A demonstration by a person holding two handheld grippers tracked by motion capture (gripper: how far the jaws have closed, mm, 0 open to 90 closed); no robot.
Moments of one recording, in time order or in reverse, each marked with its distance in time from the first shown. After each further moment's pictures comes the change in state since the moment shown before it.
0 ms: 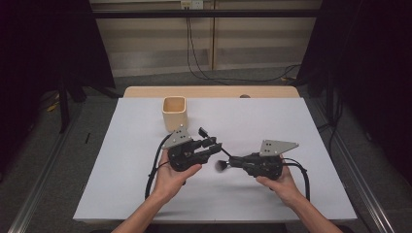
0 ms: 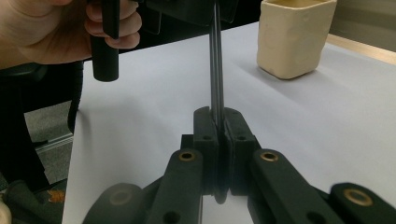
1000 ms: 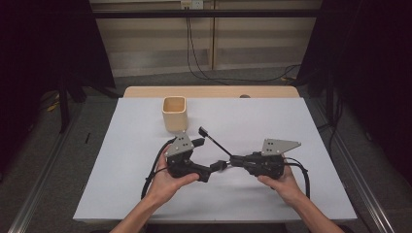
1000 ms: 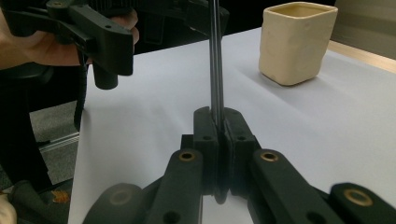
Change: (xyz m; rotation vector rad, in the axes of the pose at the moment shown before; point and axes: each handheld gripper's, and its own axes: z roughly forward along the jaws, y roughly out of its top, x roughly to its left) left arm -0.009 -0.007 -0.002 0.102 0.035 0.109; right arm 0.000 0.005 -0.005 -0.014 0.013 -0.013
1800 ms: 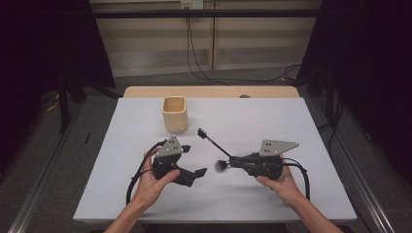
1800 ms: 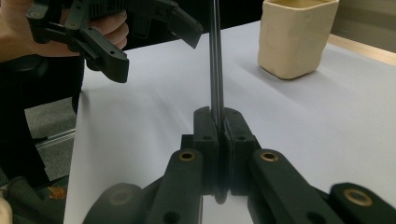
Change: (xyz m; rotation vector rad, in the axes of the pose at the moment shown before) left arm 0.018 -0.014 -0.030 0.154 0.002 0.019; right arm 0.001 -0.002 0.004 0.024 -0.009 0.000
